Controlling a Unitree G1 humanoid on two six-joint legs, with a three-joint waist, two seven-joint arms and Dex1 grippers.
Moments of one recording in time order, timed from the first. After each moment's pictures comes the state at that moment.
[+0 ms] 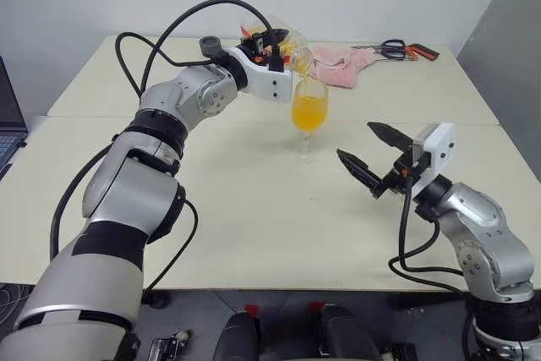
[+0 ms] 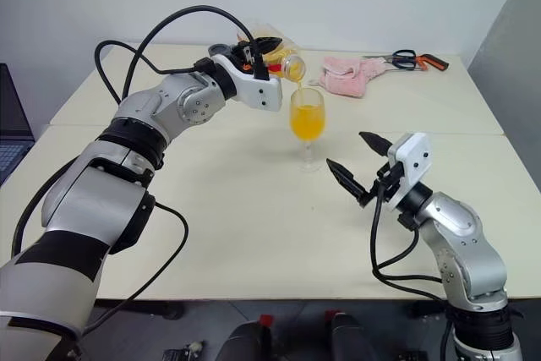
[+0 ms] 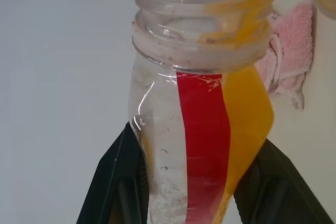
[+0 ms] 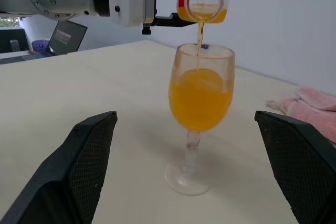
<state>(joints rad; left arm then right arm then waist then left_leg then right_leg) -1.41 0.49 -0.51 1.18 0.77 -0.68 0.04 -0.25 -0.44 -0.09 -0.48 0.47 0.42 0.56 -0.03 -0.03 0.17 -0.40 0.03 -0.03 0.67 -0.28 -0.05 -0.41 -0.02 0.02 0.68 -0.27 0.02</state>
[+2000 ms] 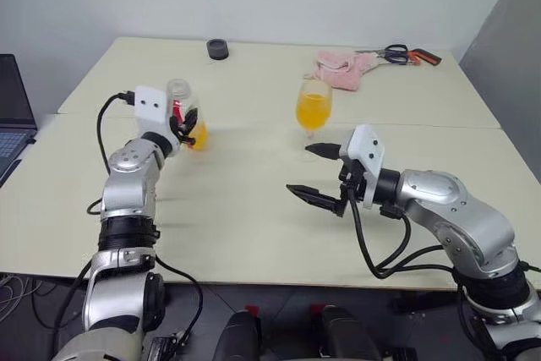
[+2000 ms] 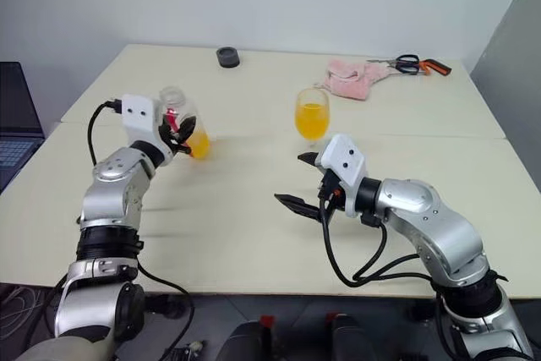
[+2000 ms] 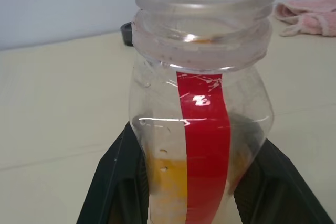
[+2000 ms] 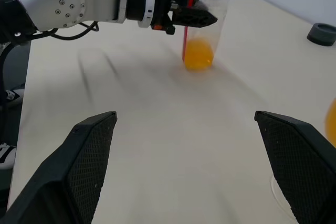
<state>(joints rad) -0.64 0.46 0.25 0.37 -0.14 0.32 -0.36 -0.50 -0.53 0.19 -0.54 0.48 0.74 0.63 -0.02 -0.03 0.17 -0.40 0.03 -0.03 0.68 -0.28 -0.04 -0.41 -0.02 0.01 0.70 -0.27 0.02</state>
